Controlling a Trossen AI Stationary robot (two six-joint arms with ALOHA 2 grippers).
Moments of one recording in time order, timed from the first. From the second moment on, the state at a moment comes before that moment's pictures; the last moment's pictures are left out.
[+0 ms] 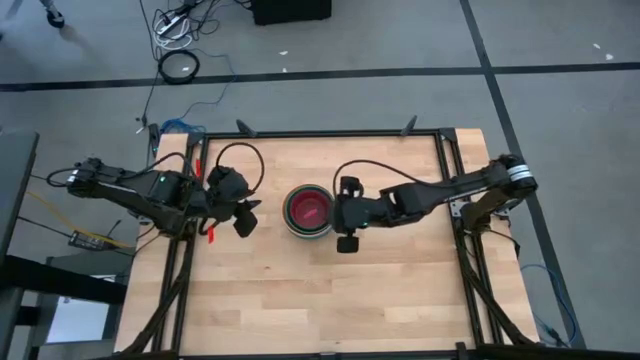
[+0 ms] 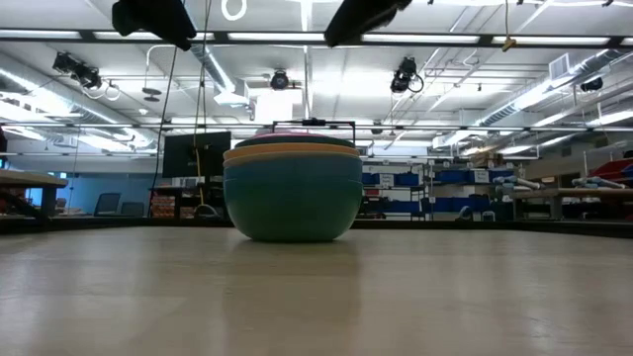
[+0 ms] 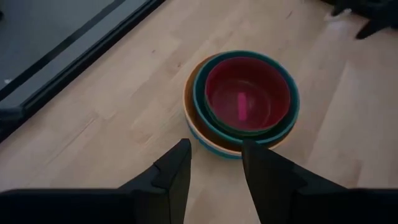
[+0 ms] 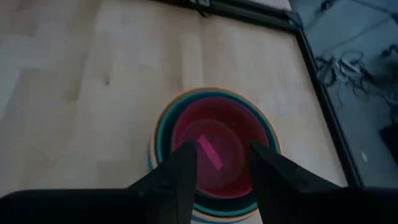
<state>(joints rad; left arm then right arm) -0.26 1.04 1.13 -0.98 -0.57 -0.68 0.22 1.60 1.43 -0.55 0.43 -0.04</state>
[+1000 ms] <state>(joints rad) 0.17 0.81 1.10 -0.17 0.02 0.10 -0.26 1.15 1.43 -0.16 -0.95 -0.09</state>
